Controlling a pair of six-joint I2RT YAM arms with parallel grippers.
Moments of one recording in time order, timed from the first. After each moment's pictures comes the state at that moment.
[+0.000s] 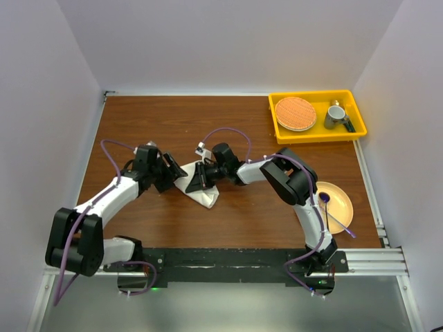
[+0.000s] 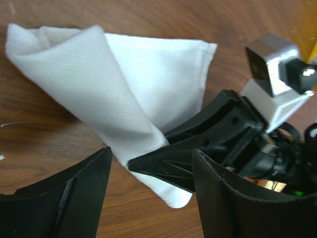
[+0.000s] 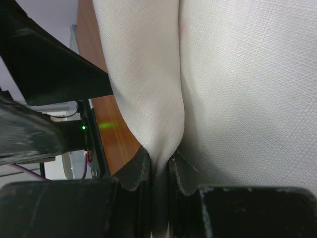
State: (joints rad) left arm -0.24 1.26 0.65 -0.25 0.18 -0.88; right arm 0.77 2.23 1.22 0.41 -0.75 0.75
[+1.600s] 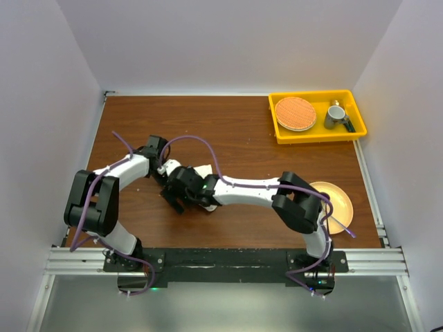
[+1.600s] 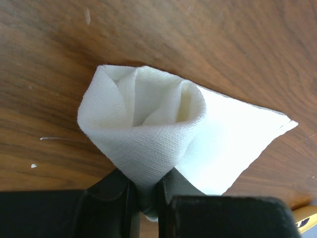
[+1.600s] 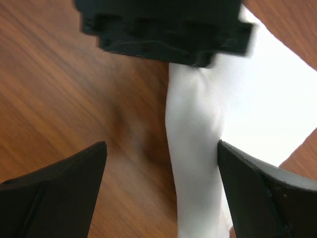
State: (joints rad) left arm -0.23 1.60 0.87 -0.49 0.07 -0.96; right arm 1.14 2.00 1.46 -0.31 0.20 0.22
